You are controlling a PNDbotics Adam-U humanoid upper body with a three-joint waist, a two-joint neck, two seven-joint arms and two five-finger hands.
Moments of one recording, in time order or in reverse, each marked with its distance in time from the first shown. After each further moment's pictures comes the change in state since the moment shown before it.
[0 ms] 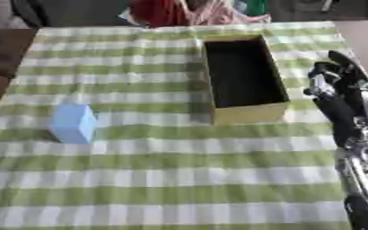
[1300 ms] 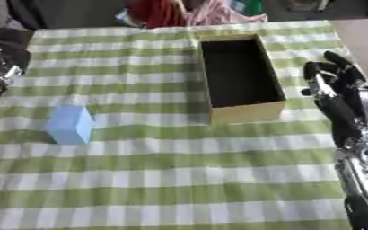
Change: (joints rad) left arm -0.098 0.140 -0.075 0.067 -0.266 -0.057 -0.297; right arm 0.003 0.000 0.000 0.000 0.017 -0.016 0.035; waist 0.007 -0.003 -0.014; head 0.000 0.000
